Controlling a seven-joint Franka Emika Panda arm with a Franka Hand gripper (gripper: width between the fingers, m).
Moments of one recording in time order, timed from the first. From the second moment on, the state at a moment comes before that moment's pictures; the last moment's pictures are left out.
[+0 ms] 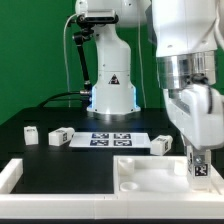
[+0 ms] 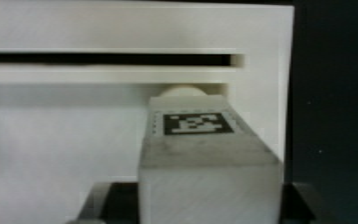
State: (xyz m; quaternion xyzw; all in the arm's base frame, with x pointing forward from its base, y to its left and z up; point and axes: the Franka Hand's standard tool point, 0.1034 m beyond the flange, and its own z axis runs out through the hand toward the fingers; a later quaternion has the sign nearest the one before) arm 0.628 0.105 0.076 -0.68 0.73 0.02 0.08
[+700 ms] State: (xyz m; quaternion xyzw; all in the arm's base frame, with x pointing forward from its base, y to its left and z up) arm 0.625 0.115 0.077 -0.86 0.50 0.02 0.05
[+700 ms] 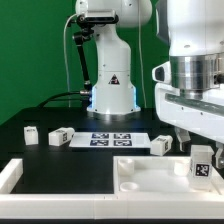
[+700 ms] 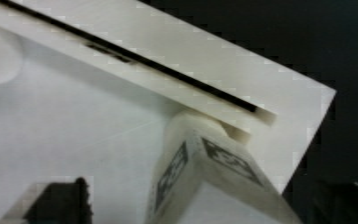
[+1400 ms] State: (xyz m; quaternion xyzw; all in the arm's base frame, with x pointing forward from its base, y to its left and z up) arm 0.635 0.110 0.080 -0.97 0.22 -0.02 0.04
